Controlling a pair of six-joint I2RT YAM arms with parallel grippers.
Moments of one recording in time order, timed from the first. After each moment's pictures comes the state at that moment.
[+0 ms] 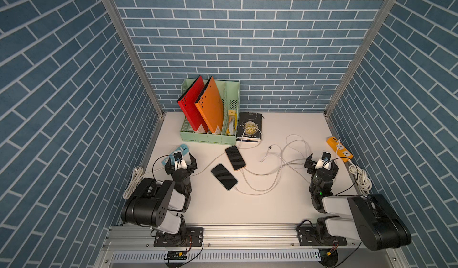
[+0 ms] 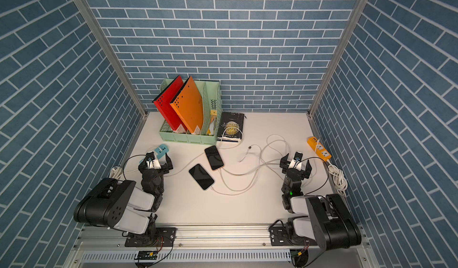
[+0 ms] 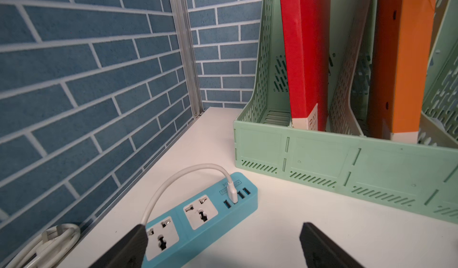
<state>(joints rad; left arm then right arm) -0.10 1.51 0.10 1.35 -0.41 0.00 0.18 1.37 0.07 1.20 0.56 -0.02</state>
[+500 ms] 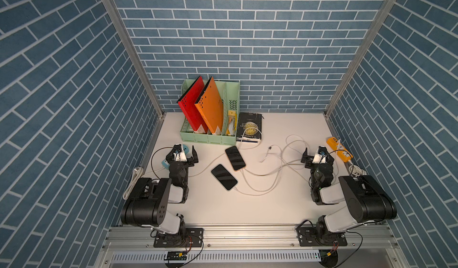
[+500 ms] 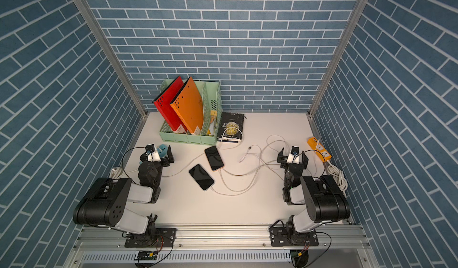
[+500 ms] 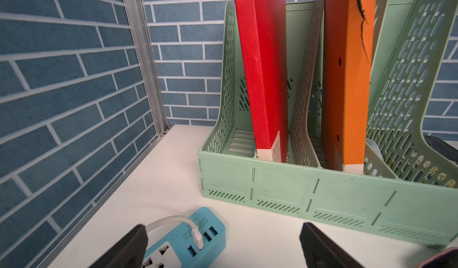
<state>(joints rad) -0.03 1.51 0.20 1.24 -0.17 -0.02 0.11 1.53 0.16 1.31 0.28 -0.07</state>
